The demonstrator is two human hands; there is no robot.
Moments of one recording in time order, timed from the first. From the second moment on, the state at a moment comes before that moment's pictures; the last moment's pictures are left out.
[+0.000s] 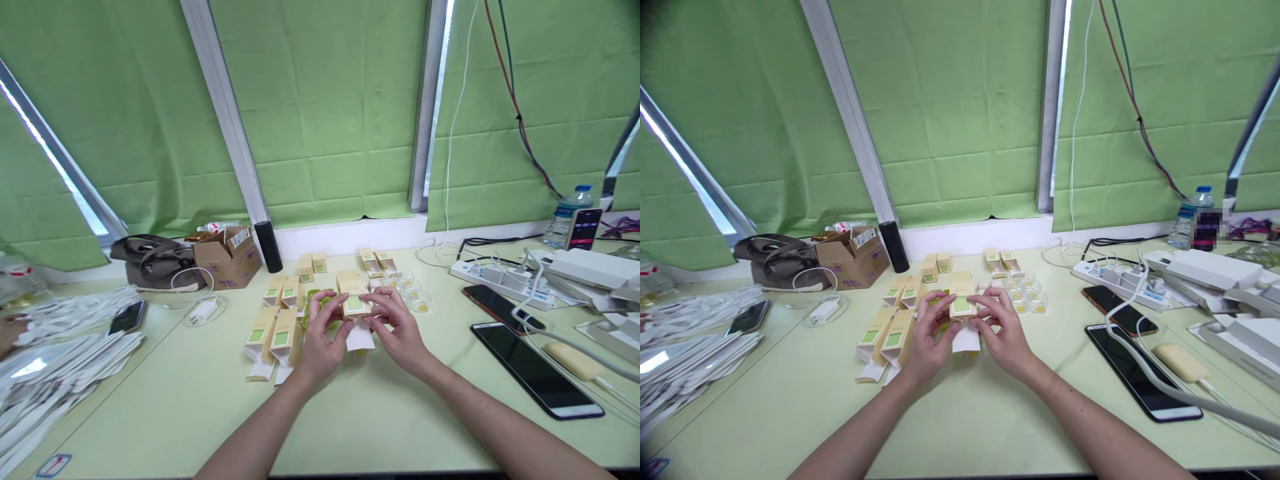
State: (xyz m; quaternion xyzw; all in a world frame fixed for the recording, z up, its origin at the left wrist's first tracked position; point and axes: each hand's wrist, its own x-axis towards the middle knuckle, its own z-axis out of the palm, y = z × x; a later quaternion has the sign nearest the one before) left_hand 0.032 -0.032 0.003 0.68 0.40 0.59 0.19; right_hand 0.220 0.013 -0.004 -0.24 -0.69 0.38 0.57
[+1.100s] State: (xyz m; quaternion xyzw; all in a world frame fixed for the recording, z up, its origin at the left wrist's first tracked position) left_hand 0.034 -0.029 0.001 0.67 0.33 0.61 0.27; right_hand 0.224 0.007 -0.002 -0.18 -0.72 0.38 0.54
